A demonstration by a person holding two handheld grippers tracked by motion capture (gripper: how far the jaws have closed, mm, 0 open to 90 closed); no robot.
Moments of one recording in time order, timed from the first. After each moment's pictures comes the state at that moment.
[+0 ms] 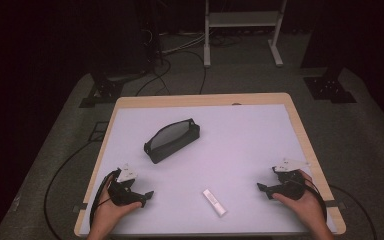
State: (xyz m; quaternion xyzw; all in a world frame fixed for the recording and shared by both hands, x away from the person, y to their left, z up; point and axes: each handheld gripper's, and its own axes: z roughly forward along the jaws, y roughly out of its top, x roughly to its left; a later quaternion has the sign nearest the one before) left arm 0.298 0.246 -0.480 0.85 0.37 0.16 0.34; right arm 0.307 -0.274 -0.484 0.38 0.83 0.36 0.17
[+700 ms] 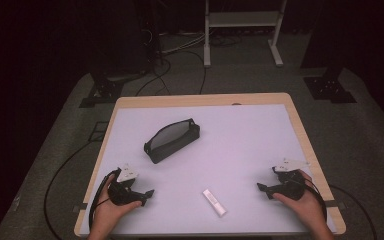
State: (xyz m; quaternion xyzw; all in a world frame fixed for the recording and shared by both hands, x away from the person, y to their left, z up) left arm 0.297 0.243 -0.477 0.85 0.37 0.16 0.35; right arm 0.307 -0.274 -0.485 0.38 0.83 0.36 0.17
